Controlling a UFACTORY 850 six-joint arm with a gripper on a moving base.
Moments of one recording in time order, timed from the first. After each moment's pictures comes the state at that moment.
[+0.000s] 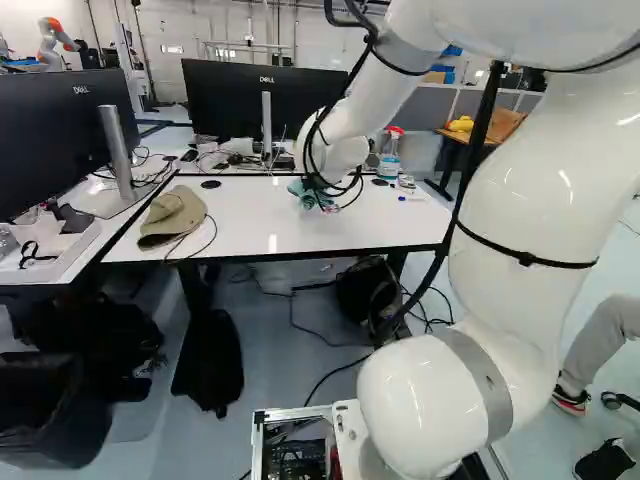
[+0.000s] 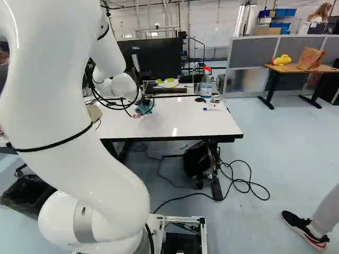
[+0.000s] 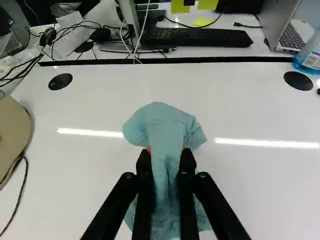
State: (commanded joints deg) arm 10.2 -7.0 -45.0 4.8 12.7 0.0
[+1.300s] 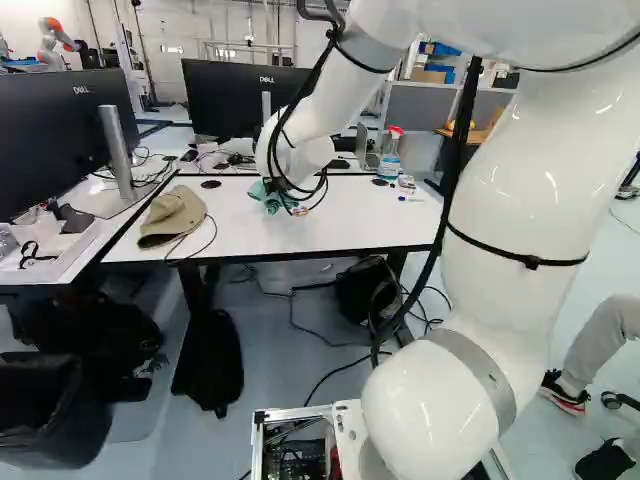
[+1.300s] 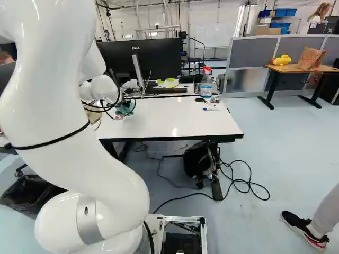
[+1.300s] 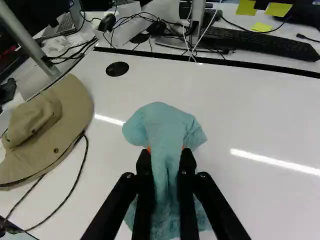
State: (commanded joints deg) arm 21.3 -8.3 -46.5 4.8 12.7 0.0
